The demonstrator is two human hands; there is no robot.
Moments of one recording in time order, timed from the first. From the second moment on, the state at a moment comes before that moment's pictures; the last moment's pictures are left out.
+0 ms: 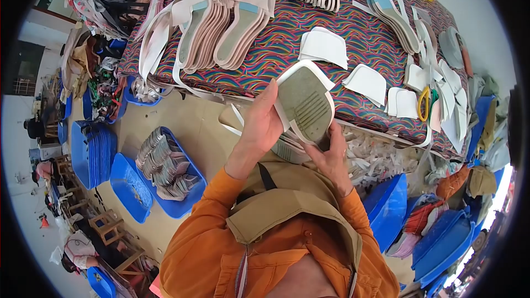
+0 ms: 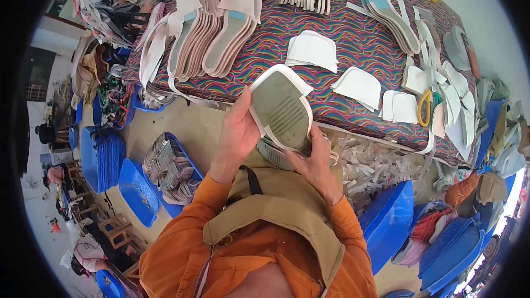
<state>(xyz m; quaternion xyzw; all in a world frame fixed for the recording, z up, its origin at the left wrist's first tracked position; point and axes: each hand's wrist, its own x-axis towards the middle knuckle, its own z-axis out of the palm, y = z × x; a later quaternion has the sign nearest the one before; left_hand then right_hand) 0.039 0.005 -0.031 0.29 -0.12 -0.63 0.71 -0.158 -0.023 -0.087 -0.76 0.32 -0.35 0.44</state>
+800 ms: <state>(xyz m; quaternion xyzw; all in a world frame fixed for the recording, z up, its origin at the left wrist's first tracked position) 0.029 0.016 -0.022 0.49 -0.49 -0.43 0.58 -0.112 -0.073 -0.056 -0.40 0.29 -0.46 0.74</state>
